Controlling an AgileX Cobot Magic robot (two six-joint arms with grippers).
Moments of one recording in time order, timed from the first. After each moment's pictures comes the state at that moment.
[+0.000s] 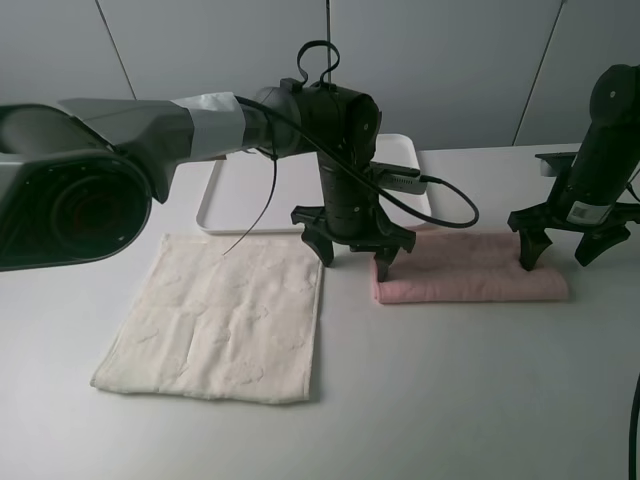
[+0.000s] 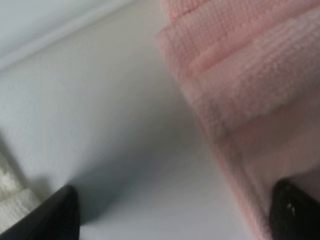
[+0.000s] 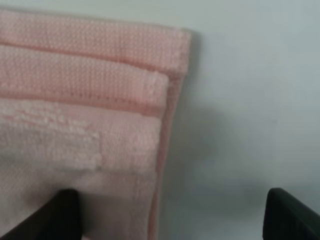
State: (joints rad) left arm -0.76 2.55 -2.14 -0.06 1.15 -0.29; right arm -0.06 2.09 -1.24 -0.03 0.88 -0.06
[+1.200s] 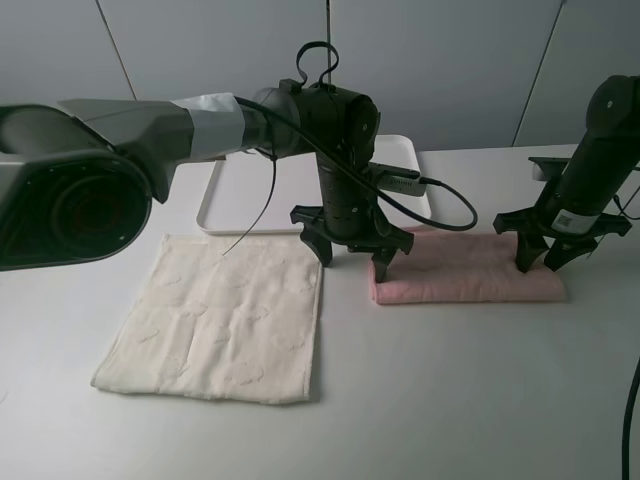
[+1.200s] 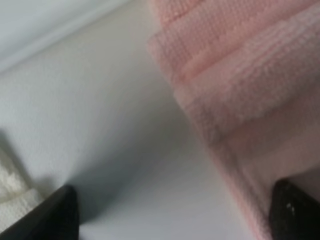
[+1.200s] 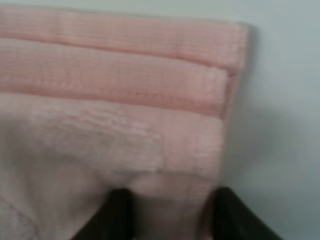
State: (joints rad) left arm -0.76 2.55 -2.14 -0.05 1.15 -0.27; right arm -0.03 2.09 -1.15 0.07 0.78 -0.06
